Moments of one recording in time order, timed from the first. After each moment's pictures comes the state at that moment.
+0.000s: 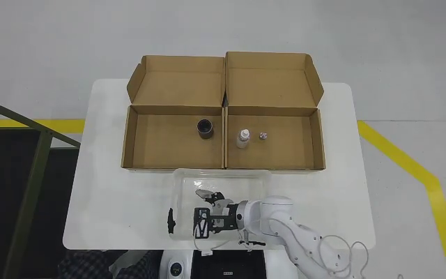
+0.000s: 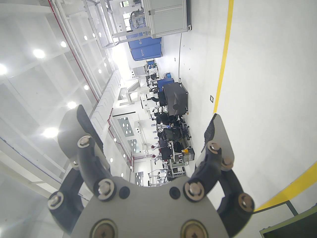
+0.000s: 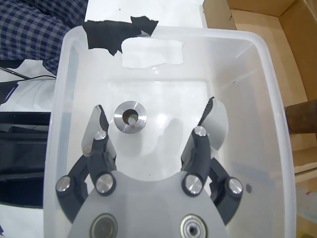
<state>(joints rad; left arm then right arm) -0.01 -0.37 -0.75 -1.25 2.03 -0.40 0.22 -1.27 -1.27 0.82 -1.82 -1.58 -0.76 0.45</state>
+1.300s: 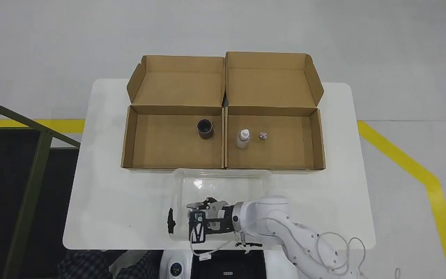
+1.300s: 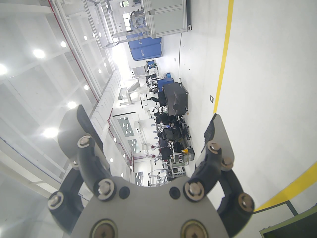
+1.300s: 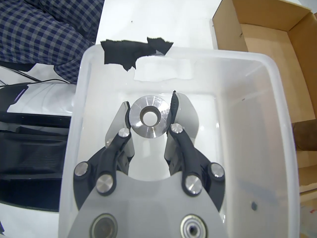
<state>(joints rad) -0.01 -0.37 -0.75 -1.25 2.03 -0.40 0.22 -1.24 -1.26 0.78 -1.85 -1.52 -0.77 0.44</state>
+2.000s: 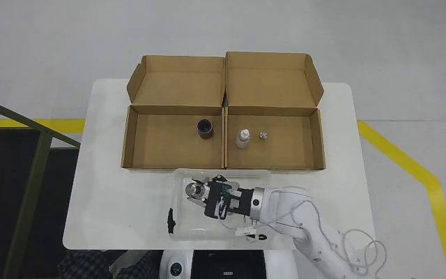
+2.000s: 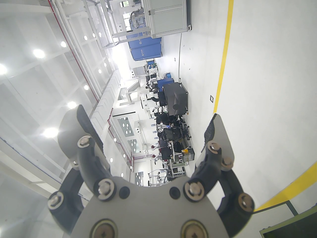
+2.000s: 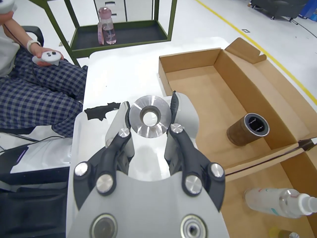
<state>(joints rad) -0.01 -0.37 -0.75 -1.25 2.03 -0.40 0.22 -1.29 -1.24 0.96 -1.96 -1.29 -0.67 0.30</state>
